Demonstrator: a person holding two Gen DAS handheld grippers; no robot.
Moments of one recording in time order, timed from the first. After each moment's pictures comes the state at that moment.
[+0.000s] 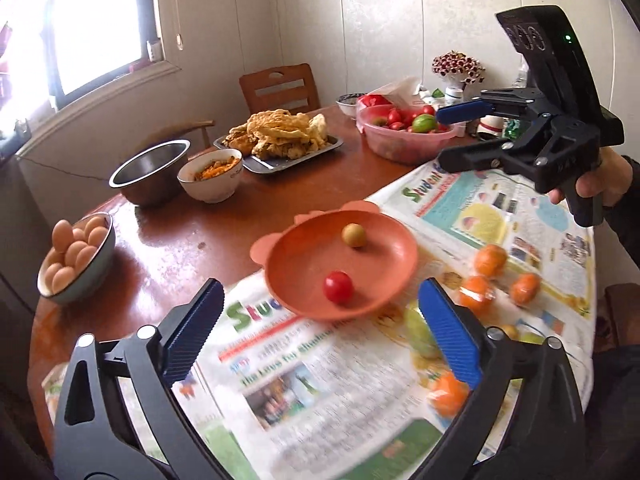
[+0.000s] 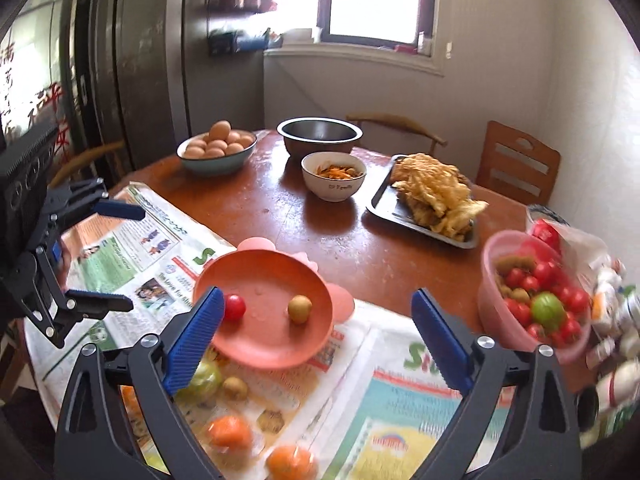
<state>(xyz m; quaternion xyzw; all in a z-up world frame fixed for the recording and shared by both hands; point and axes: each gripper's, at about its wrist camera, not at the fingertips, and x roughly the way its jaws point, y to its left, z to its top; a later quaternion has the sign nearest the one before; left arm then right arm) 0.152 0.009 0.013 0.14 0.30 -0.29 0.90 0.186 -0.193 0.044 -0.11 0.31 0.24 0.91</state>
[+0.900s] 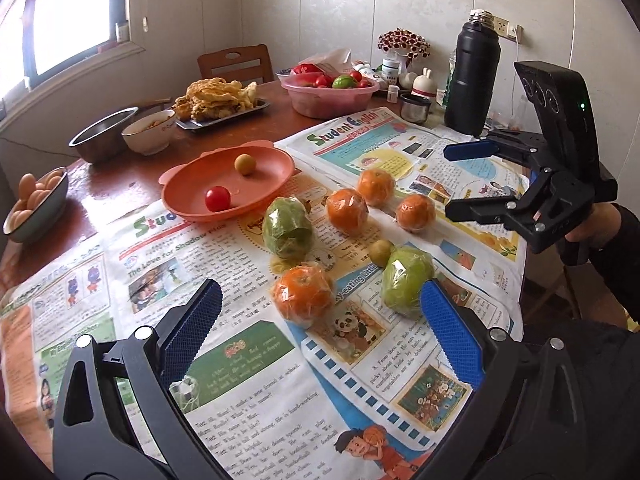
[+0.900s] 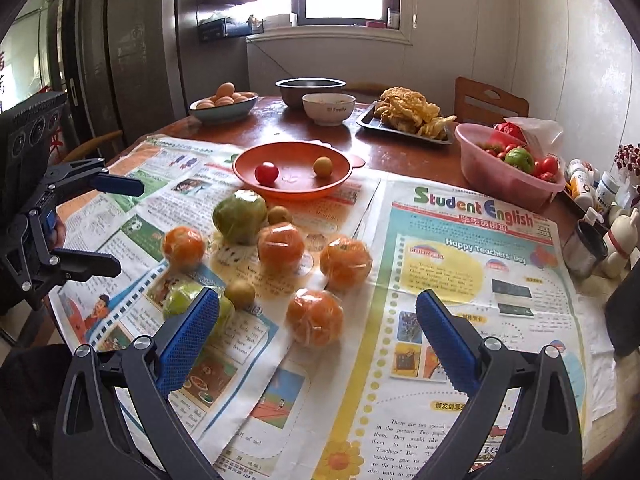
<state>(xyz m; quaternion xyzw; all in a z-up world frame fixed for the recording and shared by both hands) 0.051 -0.020 -0.029 0.12 0.33 -0.35 0.87 0.042 -0.225 -0.034 -0.08 0.34 0.20 0.92</state>
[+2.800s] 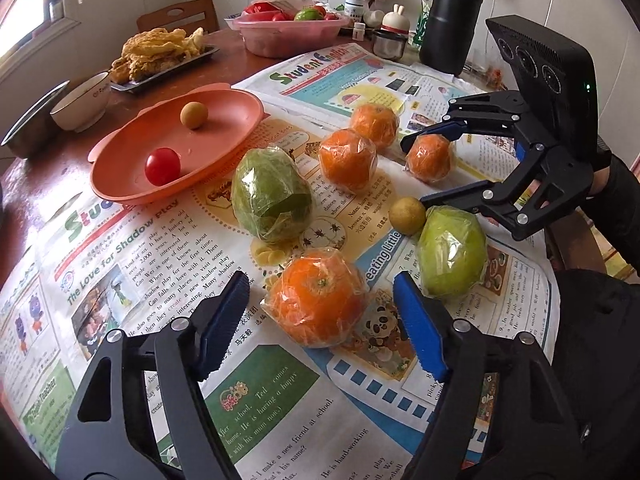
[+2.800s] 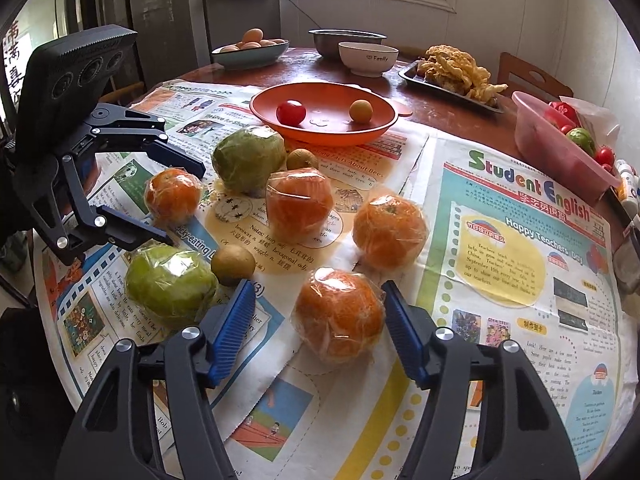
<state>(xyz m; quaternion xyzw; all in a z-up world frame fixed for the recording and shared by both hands) 0.106 -0.039 -0.072 0.18 0.41 -0.42 0.79 0.075 -0.205 -0.077 -0.12 0.40 0.25 0.87</state>
